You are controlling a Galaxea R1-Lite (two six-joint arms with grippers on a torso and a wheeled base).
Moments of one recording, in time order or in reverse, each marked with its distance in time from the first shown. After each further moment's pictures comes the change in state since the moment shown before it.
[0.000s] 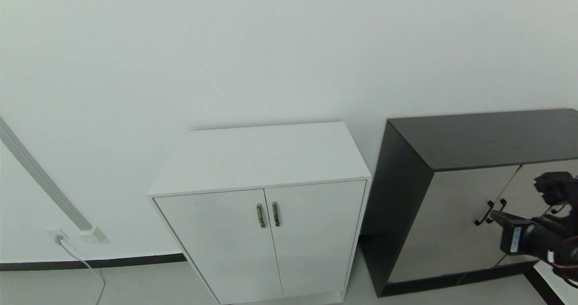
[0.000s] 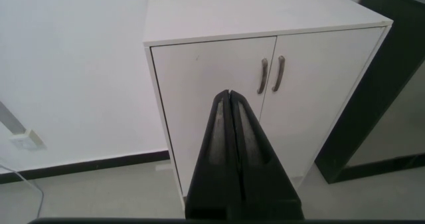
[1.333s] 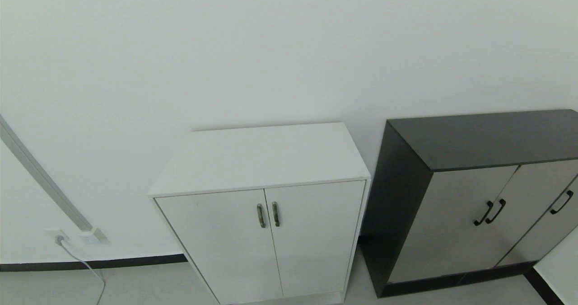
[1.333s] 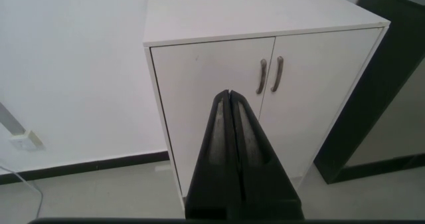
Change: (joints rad) left arm 0.000 0.000 0.000 0.000 0.000 0.001; right arm -0.075 -1.135 0.232 0.848 0.118 -0.007
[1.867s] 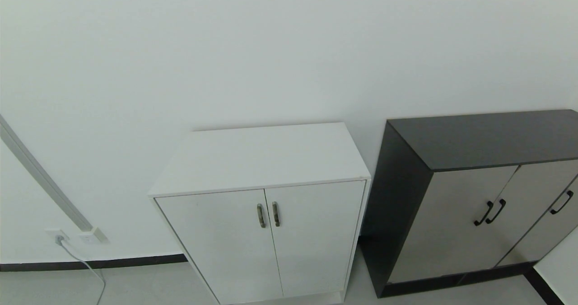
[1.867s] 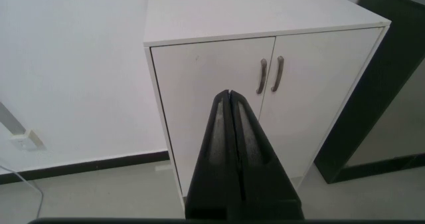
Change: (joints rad) left arm 0.000 0.000 0.000 0.000 0.000 0.000; right arm -0.042 -0.130 0.003 0.020 -0.012 -0.011
